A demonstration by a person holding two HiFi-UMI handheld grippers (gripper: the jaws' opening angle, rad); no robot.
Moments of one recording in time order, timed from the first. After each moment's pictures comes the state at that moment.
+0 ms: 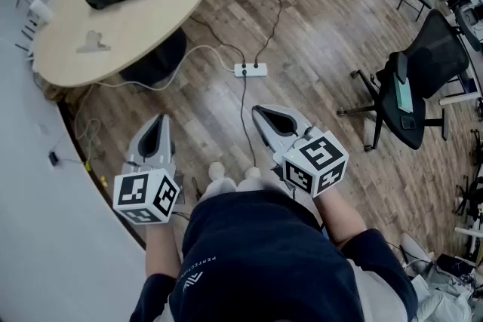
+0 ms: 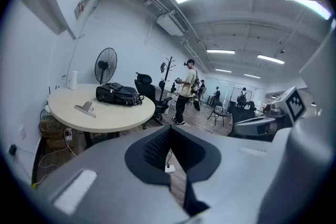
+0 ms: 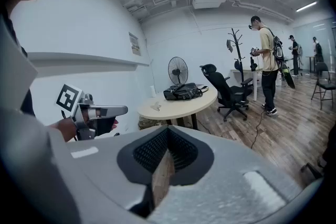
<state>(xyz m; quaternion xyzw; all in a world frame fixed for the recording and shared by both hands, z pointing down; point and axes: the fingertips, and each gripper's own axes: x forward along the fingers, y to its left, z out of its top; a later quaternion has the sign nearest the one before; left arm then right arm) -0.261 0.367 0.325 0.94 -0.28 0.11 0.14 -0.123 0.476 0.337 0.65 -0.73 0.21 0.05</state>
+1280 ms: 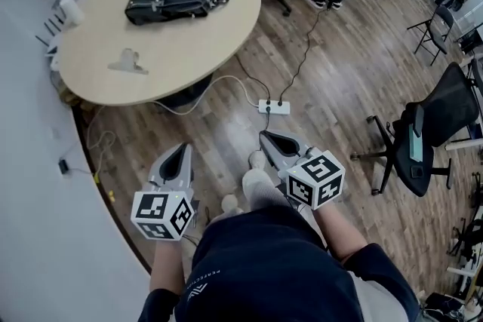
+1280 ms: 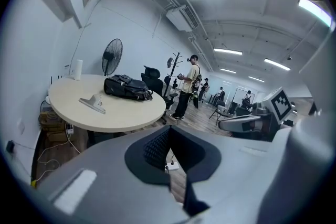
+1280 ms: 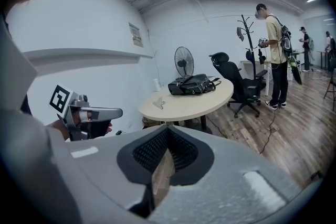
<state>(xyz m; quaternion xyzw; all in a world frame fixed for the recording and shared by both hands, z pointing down) -0.291 0.282 0.359 0.93 -0.28 0.14 0.19 -0.147 0.355 0.368 0.62 -0.74 0.25 0.08</state>
